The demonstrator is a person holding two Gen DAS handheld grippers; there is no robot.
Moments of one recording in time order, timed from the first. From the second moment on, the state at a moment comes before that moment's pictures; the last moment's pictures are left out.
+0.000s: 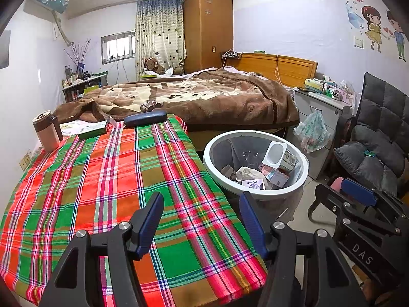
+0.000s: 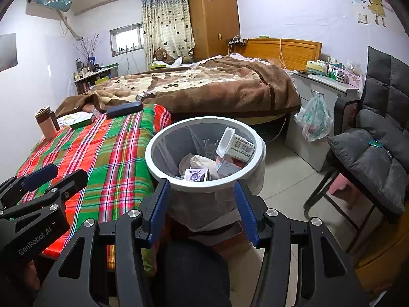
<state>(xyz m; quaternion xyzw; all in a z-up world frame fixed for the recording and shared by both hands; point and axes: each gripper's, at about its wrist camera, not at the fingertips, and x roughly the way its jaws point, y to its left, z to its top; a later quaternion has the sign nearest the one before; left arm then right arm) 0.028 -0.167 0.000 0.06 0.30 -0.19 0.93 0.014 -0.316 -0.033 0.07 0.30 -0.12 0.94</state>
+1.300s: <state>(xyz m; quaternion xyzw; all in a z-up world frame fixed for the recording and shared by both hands) 0.028 -0.165 0.000 0.06 0.30 -0.19 0.93 0.014 -0.311 -0.030 0.07 0.30 -0.12 0.94</state>
